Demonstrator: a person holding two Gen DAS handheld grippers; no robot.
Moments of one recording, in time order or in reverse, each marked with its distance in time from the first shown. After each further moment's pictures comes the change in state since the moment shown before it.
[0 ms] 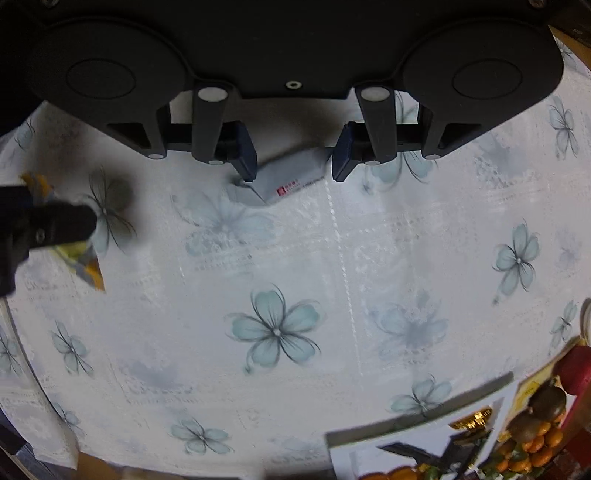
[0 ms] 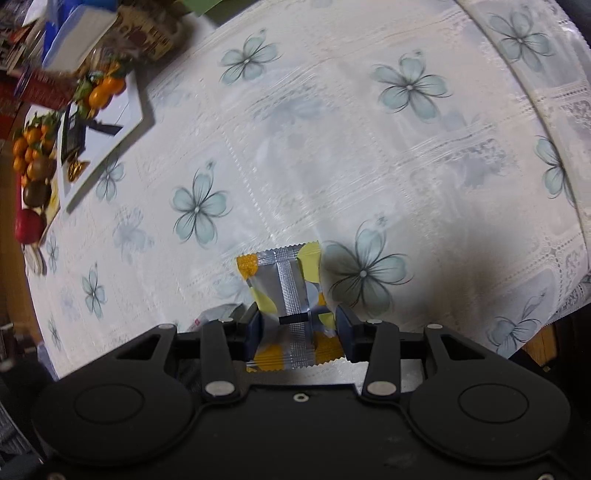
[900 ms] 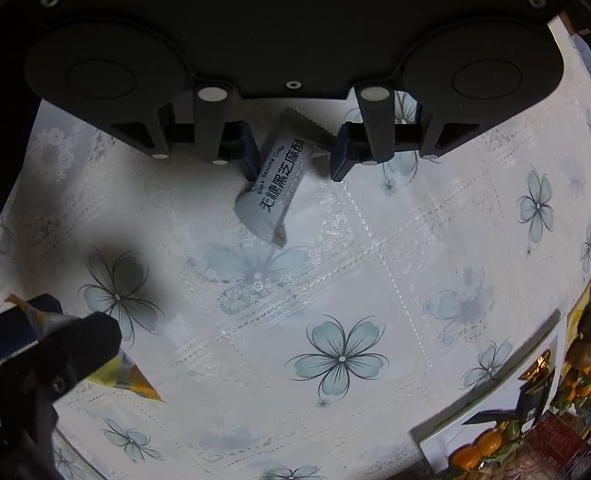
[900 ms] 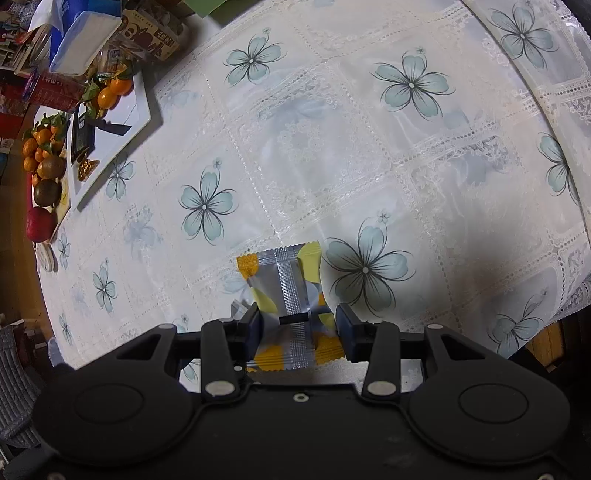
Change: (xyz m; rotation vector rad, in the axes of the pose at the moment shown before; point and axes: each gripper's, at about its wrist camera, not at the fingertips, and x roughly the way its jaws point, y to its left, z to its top) left arm 0.017 -0.024 -0.018 0.291 -0.001 0.025; right arm -0.003 0.000 -0.002 -0.025 0.017 0.031
